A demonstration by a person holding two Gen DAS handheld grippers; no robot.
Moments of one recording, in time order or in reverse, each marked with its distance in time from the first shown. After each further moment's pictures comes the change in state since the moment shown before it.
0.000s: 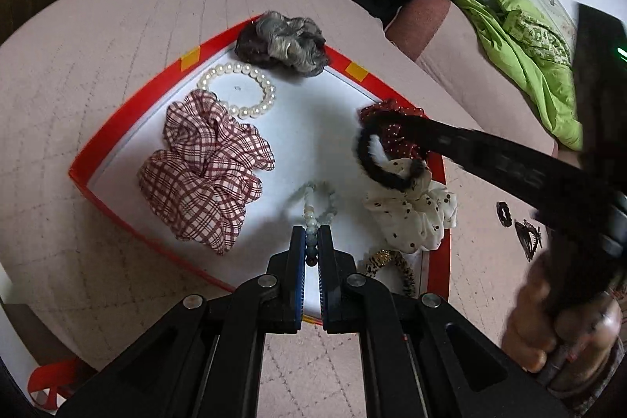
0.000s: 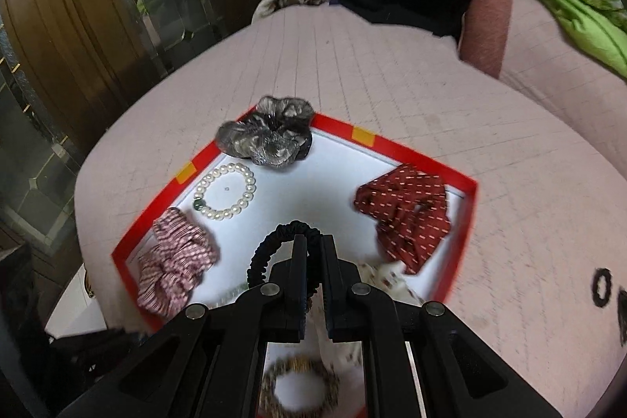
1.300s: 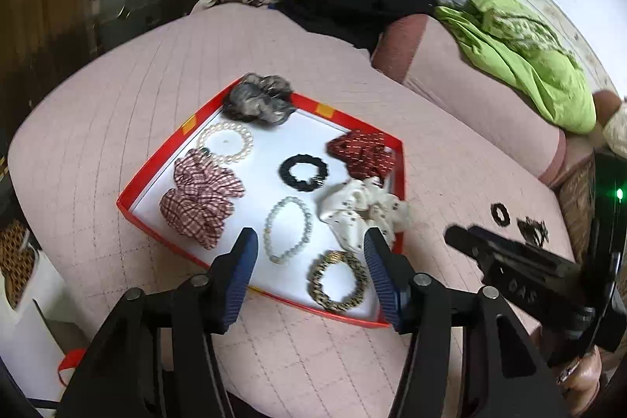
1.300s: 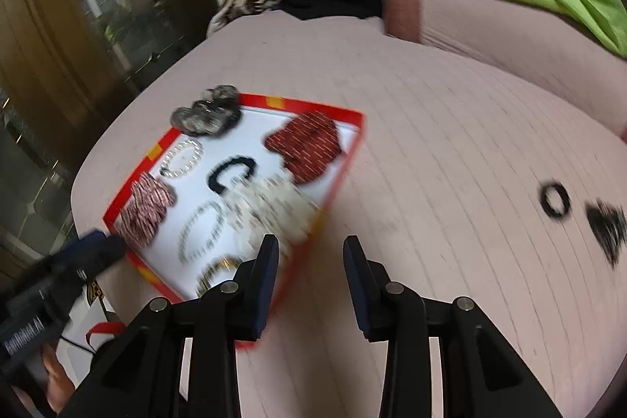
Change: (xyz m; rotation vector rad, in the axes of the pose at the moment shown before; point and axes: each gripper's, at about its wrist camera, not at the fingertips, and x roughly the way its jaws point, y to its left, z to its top) left arm -0.063 -0.076 -0.015 0.130 -0.137 0.148; right arm -0.084 -0.076 -0.079 0.161 -0.027 -0.056
